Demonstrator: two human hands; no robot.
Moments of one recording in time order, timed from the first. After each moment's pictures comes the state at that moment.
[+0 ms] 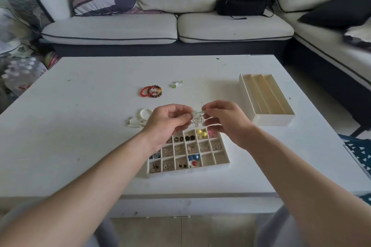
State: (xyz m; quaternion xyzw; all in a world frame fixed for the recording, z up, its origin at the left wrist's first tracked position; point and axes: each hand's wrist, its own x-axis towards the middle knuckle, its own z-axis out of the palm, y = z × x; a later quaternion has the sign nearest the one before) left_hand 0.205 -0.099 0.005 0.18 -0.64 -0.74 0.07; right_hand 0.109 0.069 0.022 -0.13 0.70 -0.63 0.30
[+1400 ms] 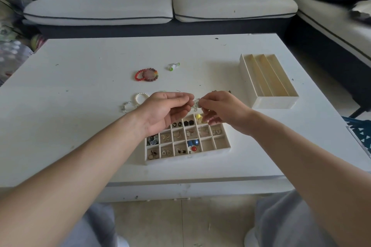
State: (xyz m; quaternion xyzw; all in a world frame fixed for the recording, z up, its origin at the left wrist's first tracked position) left_hand 0.197 -0.111 0.007 0.20 -0.54 -0.81 -0.06; right_hand 0.110 0.067 0.013 -0.21 0.76 -0.51 0.34
